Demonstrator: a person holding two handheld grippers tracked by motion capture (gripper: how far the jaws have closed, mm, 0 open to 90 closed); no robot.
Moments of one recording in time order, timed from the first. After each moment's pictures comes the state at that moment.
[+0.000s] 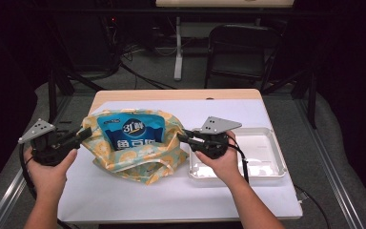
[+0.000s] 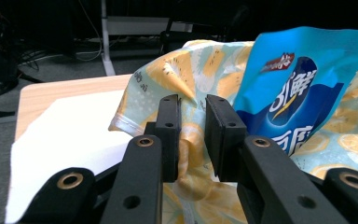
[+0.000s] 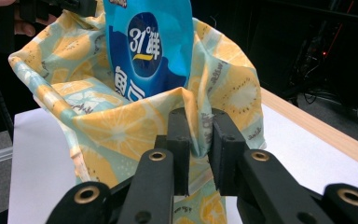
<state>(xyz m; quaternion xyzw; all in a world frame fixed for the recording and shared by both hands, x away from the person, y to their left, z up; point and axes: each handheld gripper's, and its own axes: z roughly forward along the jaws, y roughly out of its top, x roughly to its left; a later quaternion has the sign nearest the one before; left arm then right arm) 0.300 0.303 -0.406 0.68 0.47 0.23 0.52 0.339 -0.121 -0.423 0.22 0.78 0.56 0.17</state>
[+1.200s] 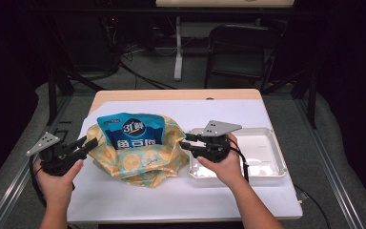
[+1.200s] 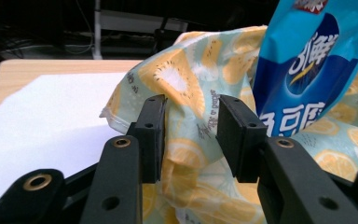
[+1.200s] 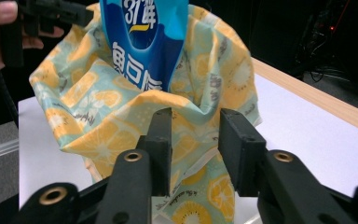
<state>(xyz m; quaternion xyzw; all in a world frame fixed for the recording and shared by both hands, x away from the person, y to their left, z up) 0.299 0.309 -0.454 0.66 0.48 0.20 0.55 0.337 -0.129 -0.434 0.24 0.79 0.54 0.15</state>
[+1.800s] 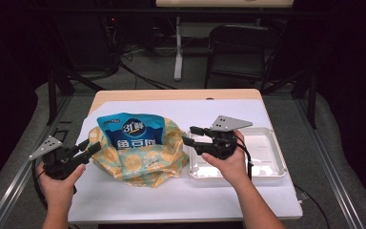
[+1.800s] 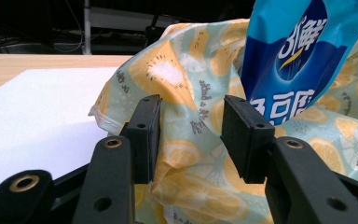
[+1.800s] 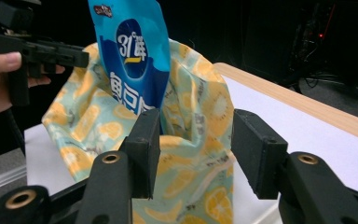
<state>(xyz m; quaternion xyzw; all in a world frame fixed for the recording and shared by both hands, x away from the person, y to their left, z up) 0.294 0.305 -0.460 0.67 0.47 0.19 0.54 0.336 -0.140 -0.422 0.27 0.76 0.57 0.14</state>
